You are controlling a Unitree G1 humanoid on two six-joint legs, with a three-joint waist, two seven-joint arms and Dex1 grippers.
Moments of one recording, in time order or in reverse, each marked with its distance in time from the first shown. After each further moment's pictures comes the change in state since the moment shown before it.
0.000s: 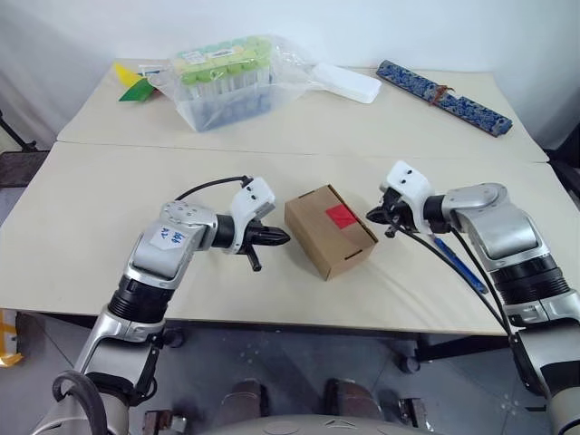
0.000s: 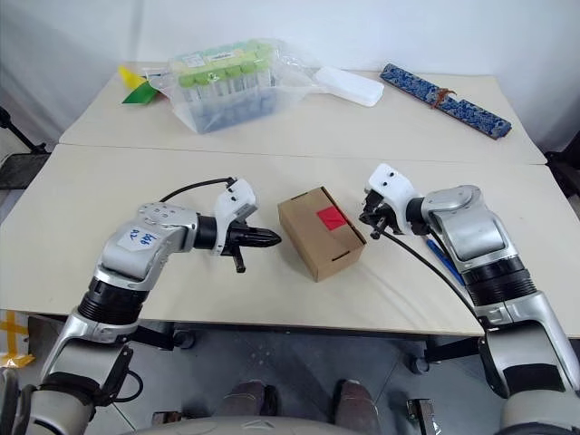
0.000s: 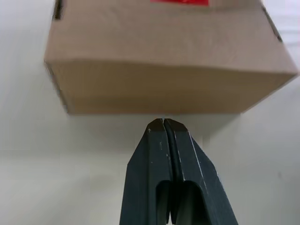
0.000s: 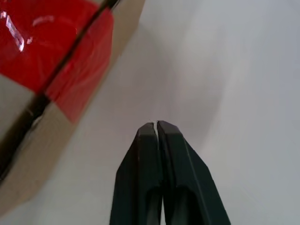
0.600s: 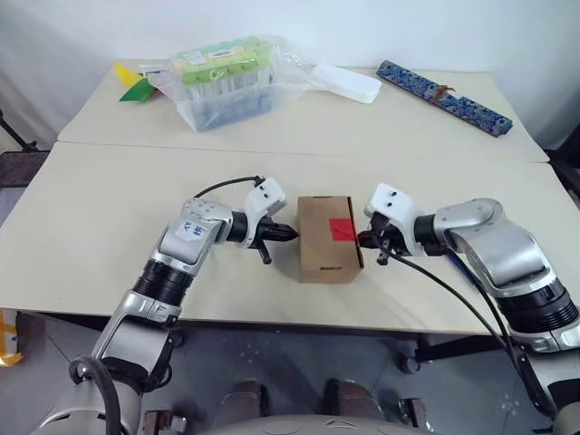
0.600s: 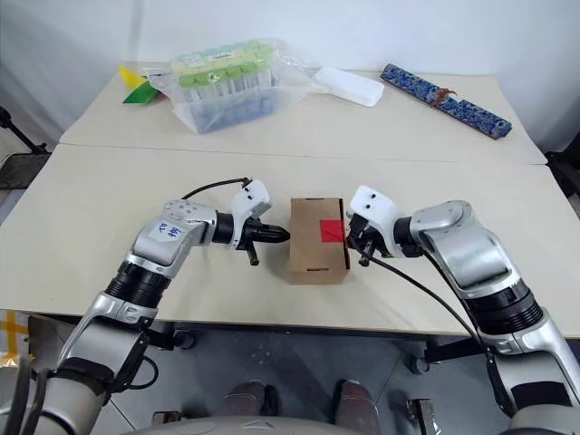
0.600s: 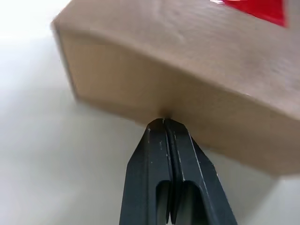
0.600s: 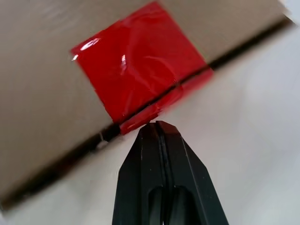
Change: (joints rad) left arm -0.117 -0.058 -0.072 0.346 0.037 -0.237 -0.005; right arm 0.123 -0.030 -0.003 -0.401 0.061 0.268 0.043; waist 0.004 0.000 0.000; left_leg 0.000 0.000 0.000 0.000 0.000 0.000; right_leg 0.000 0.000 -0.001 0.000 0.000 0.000
